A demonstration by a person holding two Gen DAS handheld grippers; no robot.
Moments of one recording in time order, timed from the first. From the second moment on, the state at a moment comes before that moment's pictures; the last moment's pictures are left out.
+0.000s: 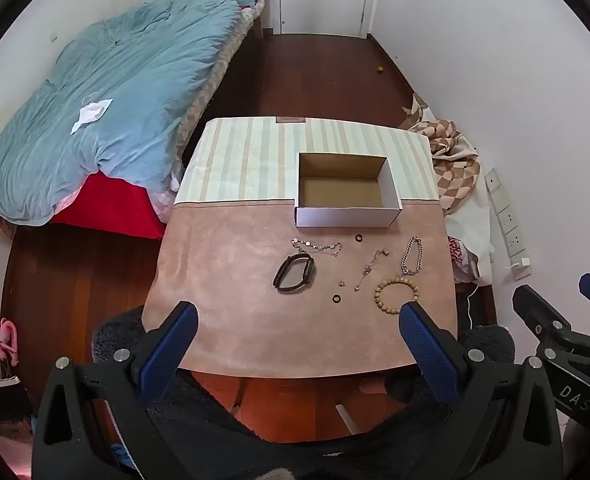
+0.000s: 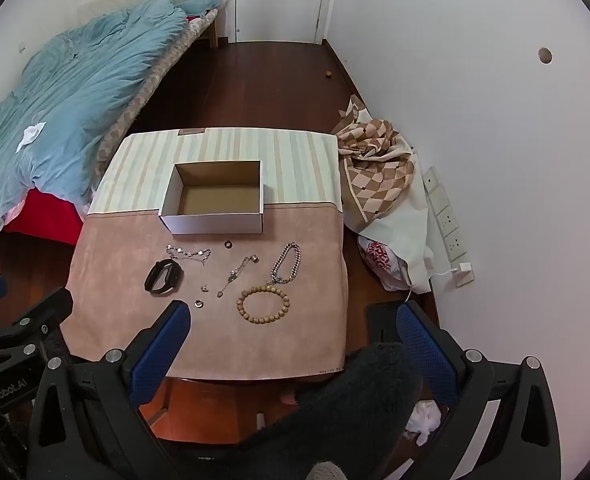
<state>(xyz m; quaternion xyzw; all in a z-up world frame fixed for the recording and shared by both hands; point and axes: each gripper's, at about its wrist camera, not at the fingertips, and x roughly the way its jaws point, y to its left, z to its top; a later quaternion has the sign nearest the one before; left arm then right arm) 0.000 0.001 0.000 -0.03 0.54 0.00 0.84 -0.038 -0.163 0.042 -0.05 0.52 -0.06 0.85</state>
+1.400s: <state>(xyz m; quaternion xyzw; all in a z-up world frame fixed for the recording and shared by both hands) -0.006 0.005 -0.001 -0.03 0.54 0.01 0.84 -0.046 -0.166 0.048 -0.05 0.51 -0.06 0.85</state>
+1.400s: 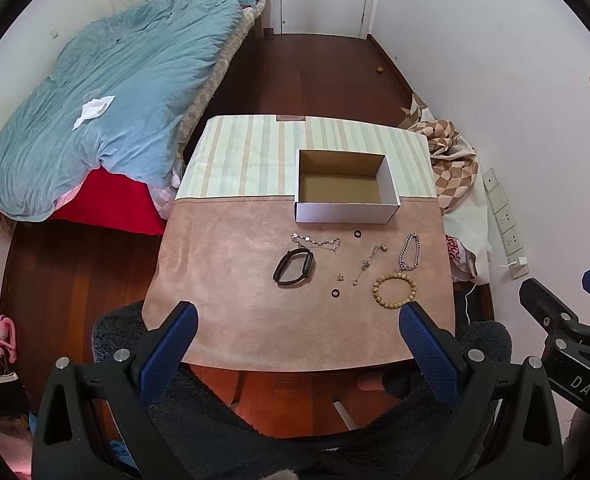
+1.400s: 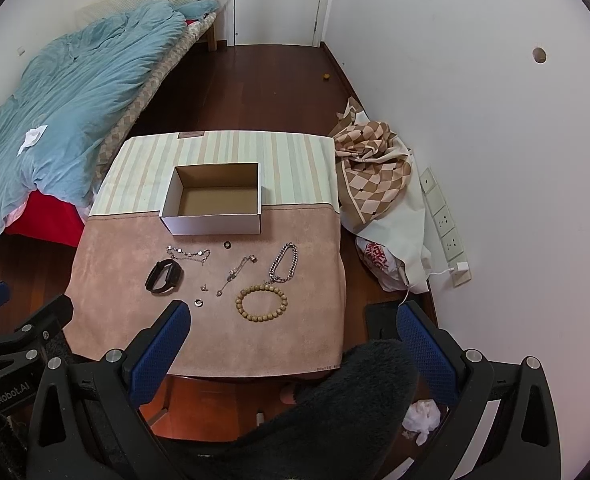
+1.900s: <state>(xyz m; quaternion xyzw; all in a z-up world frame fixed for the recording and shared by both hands) -0.007 0.005 0.002 -0.03 0.54 0.01 0.84 -0.050 -0.163 0.053 -0.05 0.51 -0.06 0.86</state>
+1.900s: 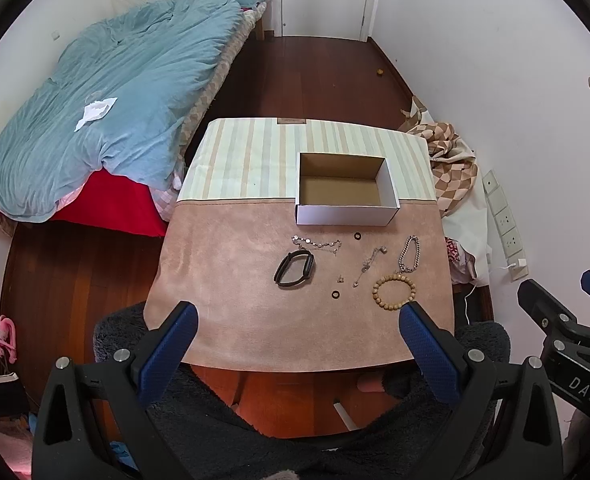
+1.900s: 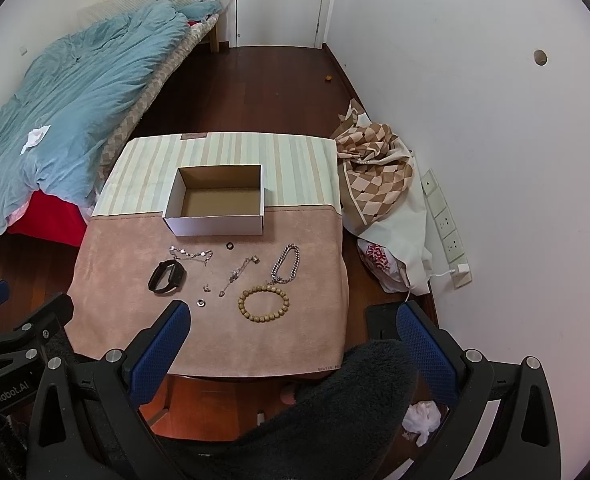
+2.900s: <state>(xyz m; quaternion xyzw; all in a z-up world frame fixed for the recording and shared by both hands) -0.011 0.003 0.017 -0.03 0.53 0.01 0.85 -0.048 -0.165 0.063 -0.05 0.50 -0.05 0.86</state>
